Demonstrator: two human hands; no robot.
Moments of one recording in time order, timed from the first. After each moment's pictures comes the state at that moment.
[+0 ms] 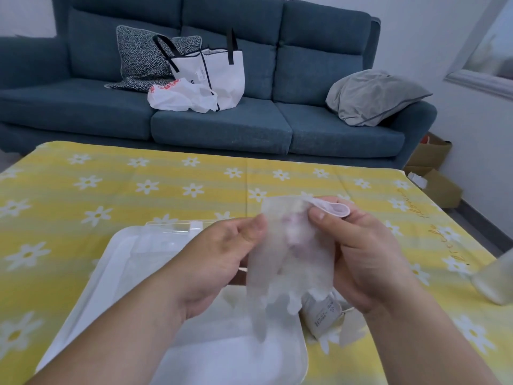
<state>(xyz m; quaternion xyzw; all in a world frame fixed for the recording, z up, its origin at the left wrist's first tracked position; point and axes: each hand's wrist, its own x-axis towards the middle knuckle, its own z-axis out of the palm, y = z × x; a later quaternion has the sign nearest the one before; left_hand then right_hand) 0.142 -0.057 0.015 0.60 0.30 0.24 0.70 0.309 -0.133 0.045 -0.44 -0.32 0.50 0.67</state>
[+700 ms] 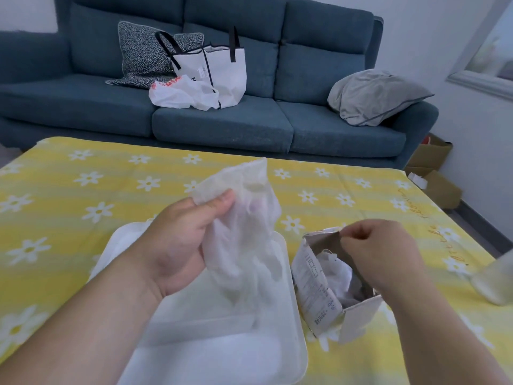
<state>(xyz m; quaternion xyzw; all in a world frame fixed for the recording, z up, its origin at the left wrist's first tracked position) 0.125 -0.039 0.029 0.41 0.27 0.39 0.78 0.353 -0.139 0.031 -0.87 -0.36 0.12 0.31</state>
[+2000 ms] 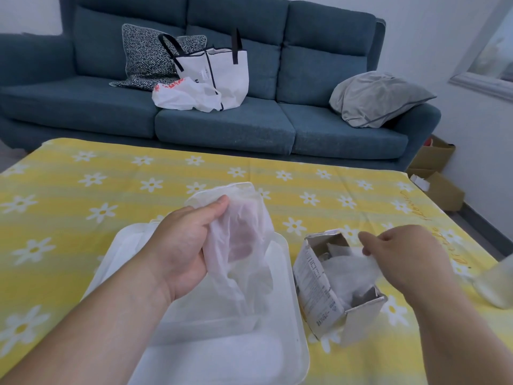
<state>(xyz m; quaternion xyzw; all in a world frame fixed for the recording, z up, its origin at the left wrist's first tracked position) 0.126 -0.040 0.028 0.38 0.38 0.38 0.76 0.379 -0.147 0.034 -0.91 -0.33 0.08 0.25</state>
